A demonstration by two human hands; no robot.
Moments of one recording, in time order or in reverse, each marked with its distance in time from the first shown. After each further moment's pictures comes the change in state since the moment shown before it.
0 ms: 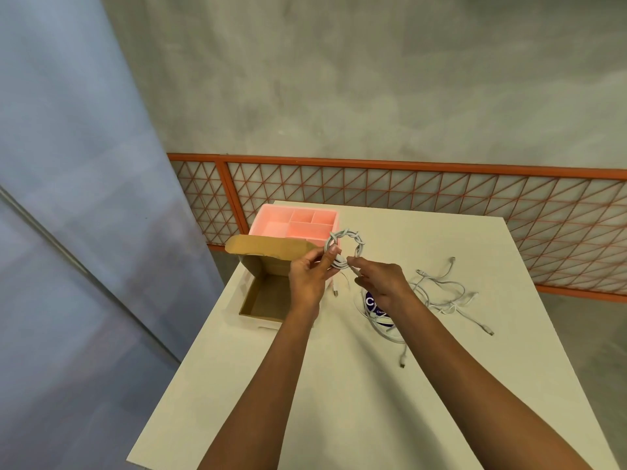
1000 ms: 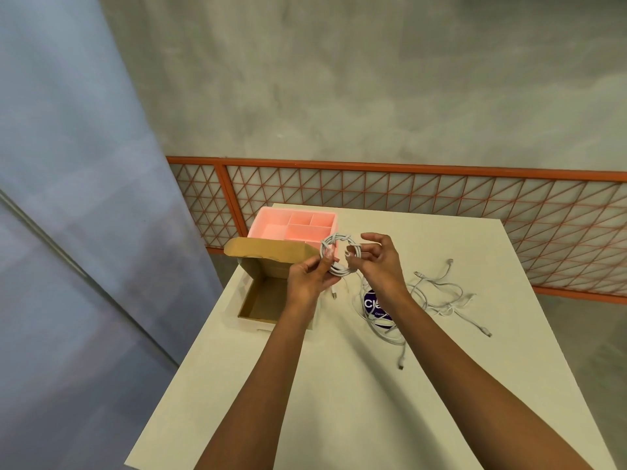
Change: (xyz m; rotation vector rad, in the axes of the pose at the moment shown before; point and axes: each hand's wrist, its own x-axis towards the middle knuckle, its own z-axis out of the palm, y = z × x) left_hand -0.002 0.008 -0.001 -0.095 -0.028 -0.190; right_hand 0.001 -0.003 0.000 -0.174 -0.060 -0.410
